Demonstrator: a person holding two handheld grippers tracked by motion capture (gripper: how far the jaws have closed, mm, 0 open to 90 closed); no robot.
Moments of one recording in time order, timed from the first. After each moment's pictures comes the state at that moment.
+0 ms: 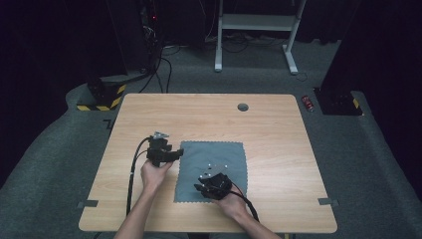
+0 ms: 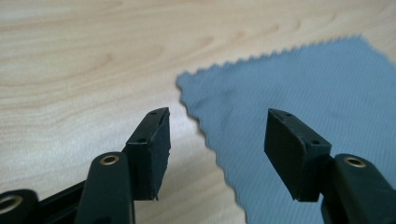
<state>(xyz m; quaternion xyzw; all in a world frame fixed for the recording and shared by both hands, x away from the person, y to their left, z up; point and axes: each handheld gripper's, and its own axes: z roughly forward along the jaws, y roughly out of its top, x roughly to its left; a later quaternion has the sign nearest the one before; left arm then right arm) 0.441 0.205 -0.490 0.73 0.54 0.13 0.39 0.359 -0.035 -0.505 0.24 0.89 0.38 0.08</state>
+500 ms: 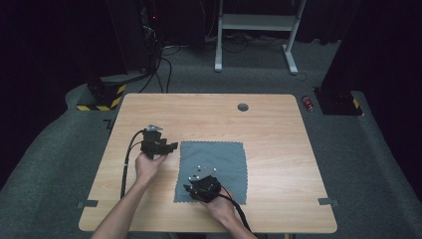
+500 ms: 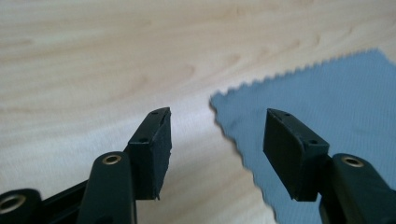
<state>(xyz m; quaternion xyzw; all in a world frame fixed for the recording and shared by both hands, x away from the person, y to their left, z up) 0.466 0.224 -0.482 0.74 0.53 0.14 0.38 0.345 -0.003 -0.501 0.25 0.88 0.39 0.10</state>
